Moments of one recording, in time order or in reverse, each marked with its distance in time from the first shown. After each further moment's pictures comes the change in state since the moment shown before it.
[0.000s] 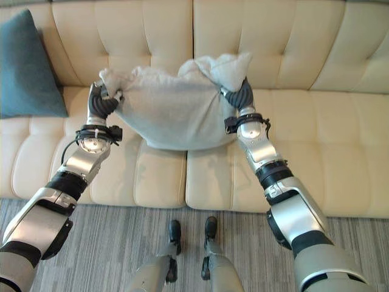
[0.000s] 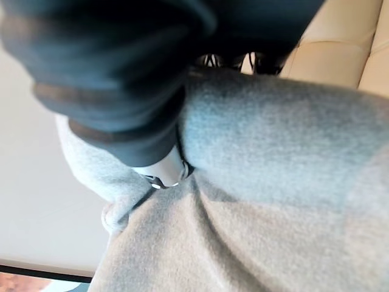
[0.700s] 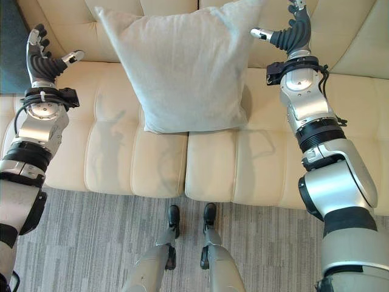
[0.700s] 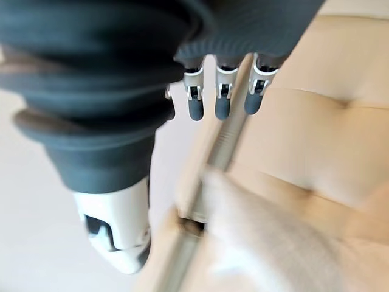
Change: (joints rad) left arm 0.109 0.213 0.166 -0.164 -0.182 -0.039 -0.065; right arm -0.066 -0.286 -0.055 -0.125 0.083 -0.032 -0.024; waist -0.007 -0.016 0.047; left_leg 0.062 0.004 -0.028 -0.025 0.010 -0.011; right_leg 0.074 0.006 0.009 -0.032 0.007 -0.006
